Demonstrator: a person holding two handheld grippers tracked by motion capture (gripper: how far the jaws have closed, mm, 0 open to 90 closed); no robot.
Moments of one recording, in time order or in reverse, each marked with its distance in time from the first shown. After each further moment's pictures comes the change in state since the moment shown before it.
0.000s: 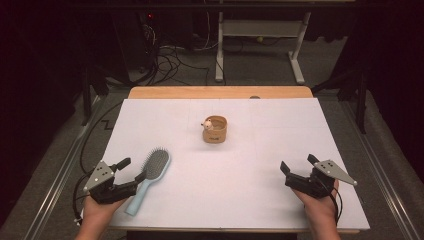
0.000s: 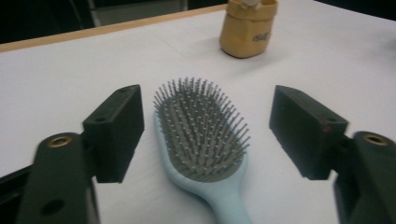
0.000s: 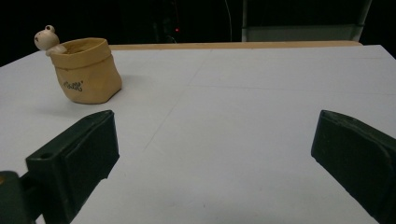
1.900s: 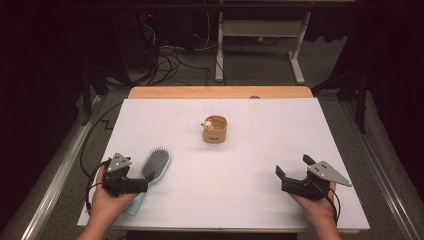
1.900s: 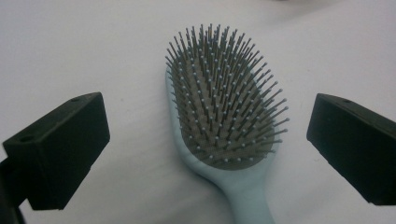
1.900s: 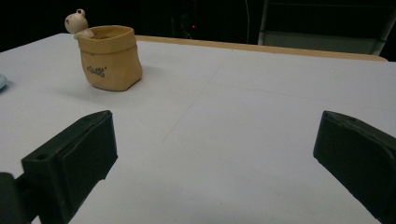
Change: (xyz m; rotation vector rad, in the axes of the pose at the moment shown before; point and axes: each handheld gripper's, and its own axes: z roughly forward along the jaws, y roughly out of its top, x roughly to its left) left arm -0.003 0.020 0.037 0.311 0.065 -0.044; right arm 0.010 0.000 -0.002 0.007 0.060 -0.098
